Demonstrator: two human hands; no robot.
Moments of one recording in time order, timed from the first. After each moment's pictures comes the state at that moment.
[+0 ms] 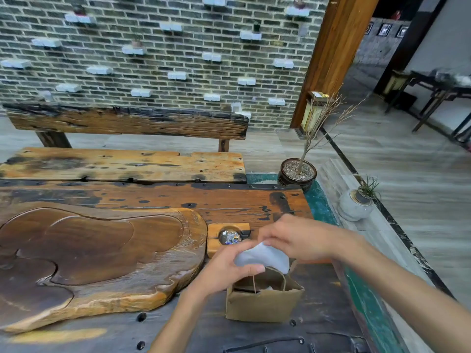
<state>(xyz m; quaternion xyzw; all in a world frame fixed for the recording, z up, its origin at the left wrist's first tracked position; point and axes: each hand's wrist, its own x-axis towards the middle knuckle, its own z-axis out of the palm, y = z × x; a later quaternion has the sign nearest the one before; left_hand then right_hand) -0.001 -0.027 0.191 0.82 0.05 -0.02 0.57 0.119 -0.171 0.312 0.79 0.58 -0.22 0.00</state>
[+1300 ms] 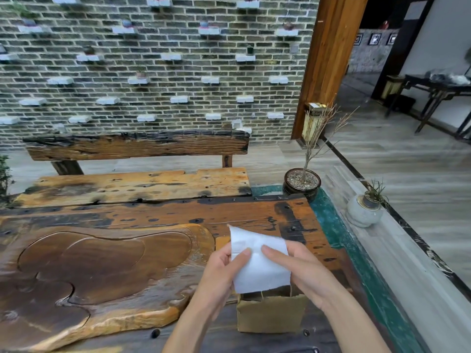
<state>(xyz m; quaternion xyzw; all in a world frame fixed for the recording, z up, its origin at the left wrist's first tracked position) -0.039 -0.053 0.248 0.56 0.18 0.09 0.80 0.062 -0.200 0.268 0.66 0.16 -0.40 -0.62</state>
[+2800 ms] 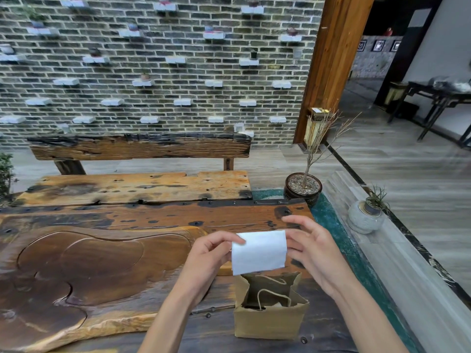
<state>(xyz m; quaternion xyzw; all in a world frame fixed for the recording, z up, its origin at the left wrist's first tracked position) -0.030 -0.021 0.262 0.62 0.14 0.15 0.76 0.096 -0.210 0.283 0.65 0.13 -0.26 -0.70</state>
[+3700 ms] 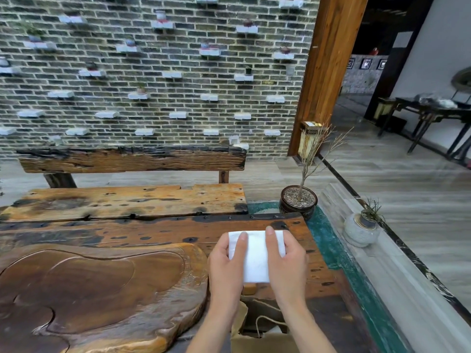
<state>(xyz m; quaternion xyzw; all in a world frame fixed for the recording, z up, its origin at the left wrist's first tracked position) 0.019 -0.060 0.268 0.61 0.25 0.32 0.68 0.071 -0.144 0.273 0.77 0.14 0.08 -0.61</state>
